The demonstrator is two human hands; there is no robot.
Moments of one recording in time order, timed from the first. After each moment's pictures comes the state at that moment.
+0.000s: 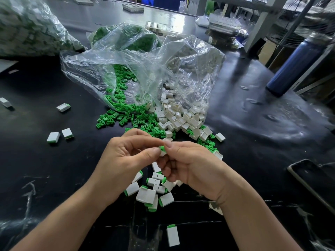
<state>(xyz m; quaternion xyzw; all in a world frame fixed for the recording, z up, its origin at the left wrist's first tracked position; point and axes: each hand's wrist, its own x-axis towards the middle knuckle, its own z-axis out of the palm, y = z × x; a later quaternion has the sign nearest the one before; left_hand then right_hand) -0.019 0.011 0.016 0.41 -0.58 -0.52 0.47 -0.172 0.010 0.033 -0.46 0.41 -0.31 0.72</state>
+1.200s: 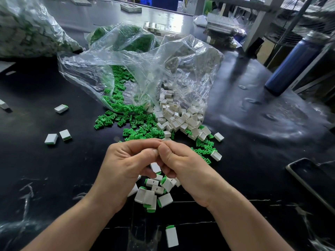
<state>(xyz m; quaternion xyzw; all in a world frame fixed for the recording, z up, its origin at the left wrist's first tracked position) -0.030 0.017 0.015 0.41 -0.49 -0.58 0.51 -0.160 0.017 0.032 -0.59 0.44 -0.32 0.60</state>
